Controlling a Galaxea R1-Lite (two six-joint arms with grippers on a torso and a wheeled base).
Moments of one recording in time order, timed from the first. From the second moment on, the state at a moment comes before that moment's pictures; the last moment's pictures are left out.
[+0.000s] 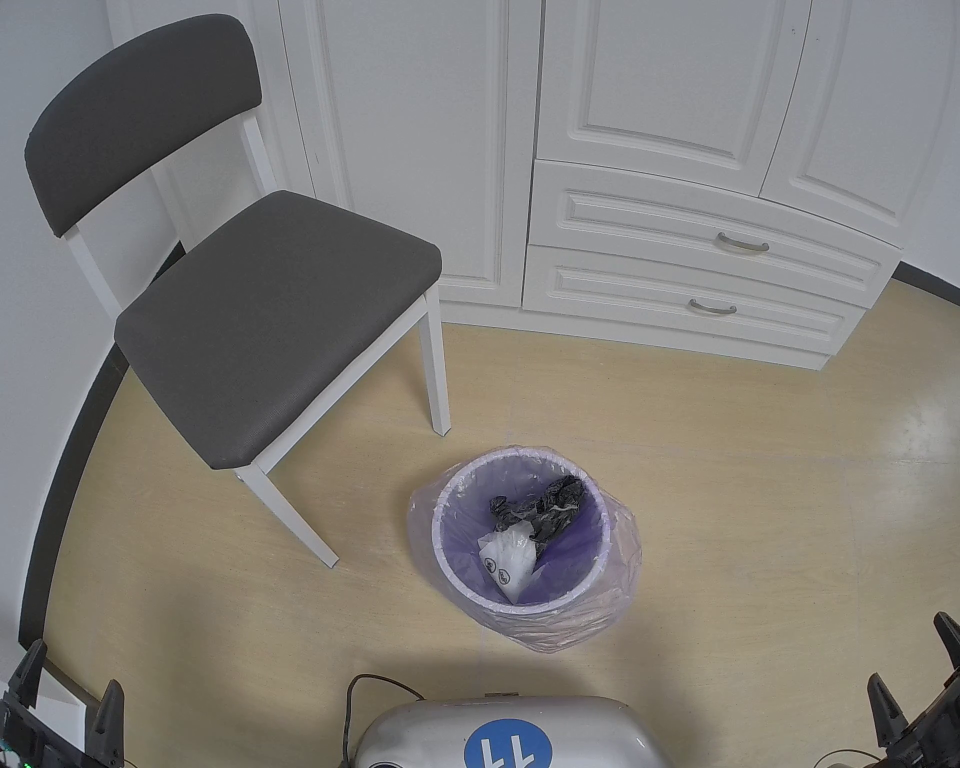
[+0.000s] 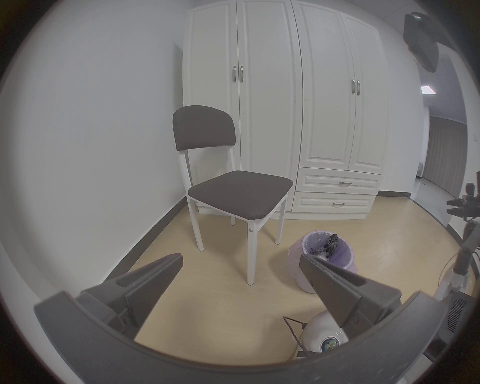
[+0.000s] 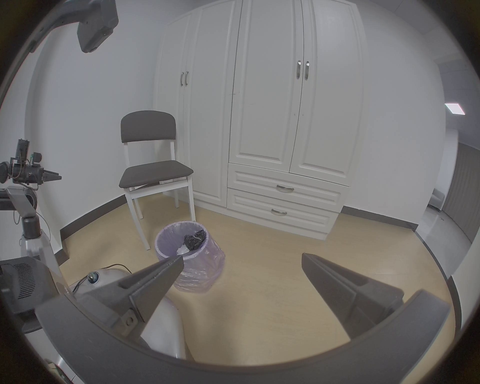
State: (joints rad) left arm 0.00 0.02 -0.02 0.00 -0.01 0.02; right arm 0.00 0.02 -0.02 0.00 0.15 -0.18
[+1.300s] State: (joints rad) left arm 0.00 0.02 -0.02 0.00 0.02 -0.01; right arm 0.00 0.02 -0.02 0.05 0.09 -0.06
